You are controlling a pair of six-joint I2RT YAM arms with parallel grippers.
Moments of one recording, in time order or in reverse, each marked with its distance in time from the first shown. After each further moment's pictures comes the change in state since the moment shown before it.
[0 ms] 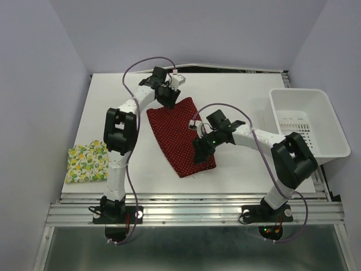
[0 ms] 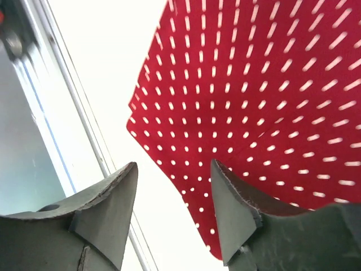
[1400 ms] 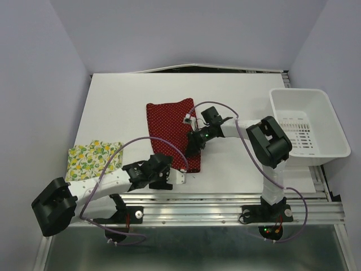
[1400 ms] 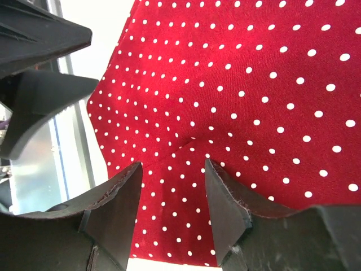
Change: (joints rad) left arm -0.595 -1.254 -1.566 0.305 -0.385 0.443; right arm -0.051 0.326 0.160 0.208 -0.186 0.044
